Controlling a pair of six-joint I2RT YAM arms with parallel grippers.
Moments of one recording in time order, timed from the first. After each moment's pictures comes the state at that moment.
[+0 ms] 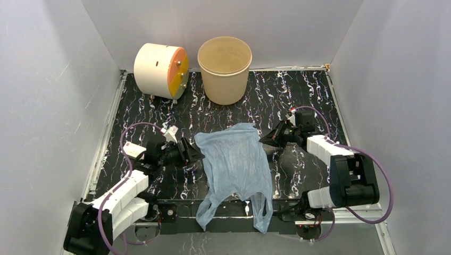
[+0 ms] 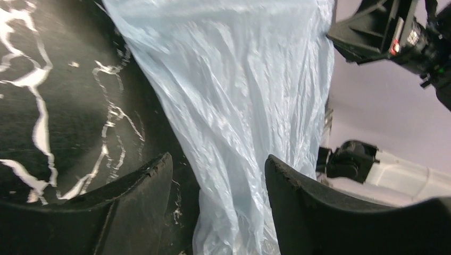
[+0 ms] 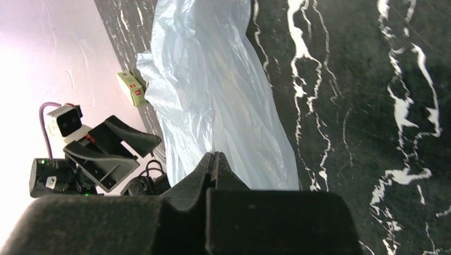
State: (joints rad) left arm -0.33 0.92 0.30 0.01 0.53 -0.82; right arm 0.14 1.39 0.63 -0.09 -0.71 0.82
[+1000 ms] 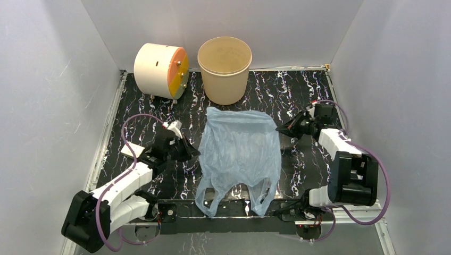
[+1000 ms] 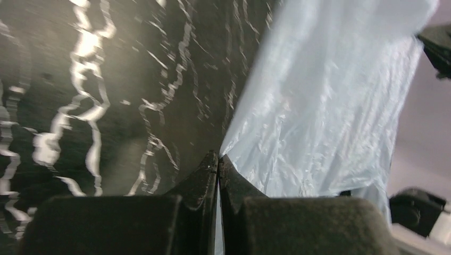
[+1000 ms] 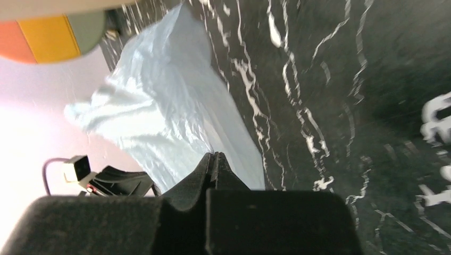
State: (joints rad) left arm -0.49 1.02 0.41 -0.08 0.23 -0.76; right arm -0.05 1.39 0.73 -0.20 -0.68 0.75
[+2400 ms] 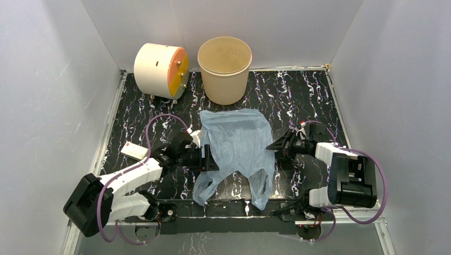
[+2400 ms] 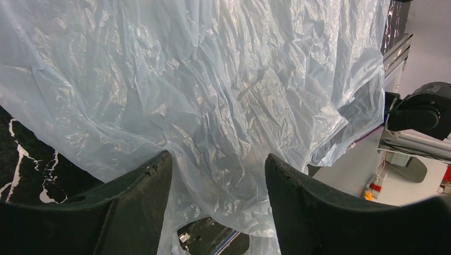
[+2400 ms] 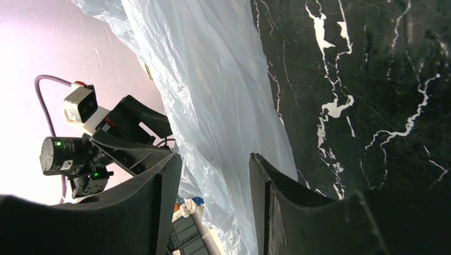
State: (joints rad) left arm -0.68 1.15 0.49 -0.15 0.38 -0.71; right arm -0.08 1.38 0.49 -0.18 -0.96 0.68
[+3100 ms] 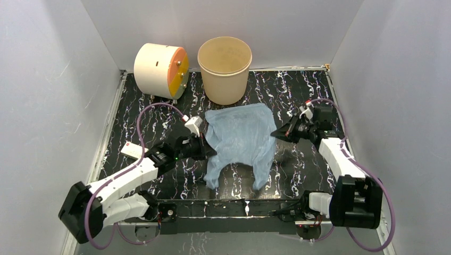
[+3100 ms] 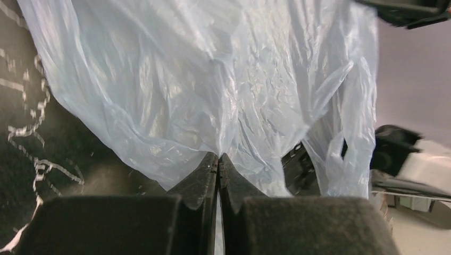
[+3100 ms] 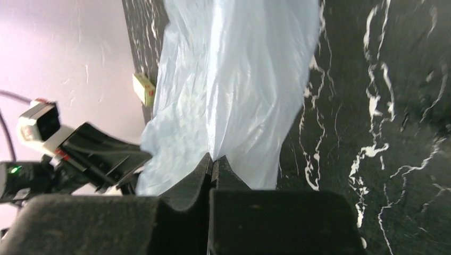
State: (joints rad) left arm -0.71 1.09 0.58 -0.11 0.21 -0.72; right arm -0.02 1.21 0.66 -0.28 -0.83 0.66
